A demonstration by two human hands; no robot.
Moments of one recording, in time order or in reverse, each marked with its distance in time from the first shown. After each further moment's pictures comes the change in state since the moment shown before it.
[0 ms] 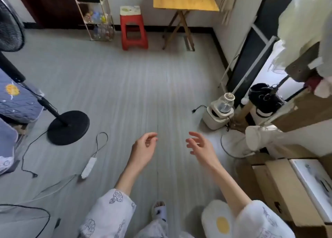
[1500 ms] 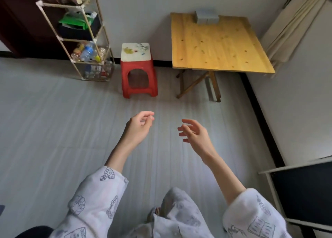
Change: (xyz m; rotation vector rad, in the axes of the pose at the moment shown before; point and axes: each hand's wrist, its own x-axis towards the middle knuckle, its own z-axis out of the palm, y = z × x) left_hand 1.036 0.287 -0.159 0.030 0.033 0.112; right_hand 0.949 -0.471 0.130 0.068 -0.060 -0.093
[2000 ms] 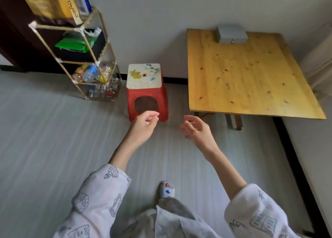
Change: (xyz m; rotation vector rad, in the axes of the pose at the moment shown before) left_hand 0.354 0.056 -0.043 0.051 -0.017 -0.013; right_hand 0.362 -0.113 0.039 -0.010 -0.052 -0.033
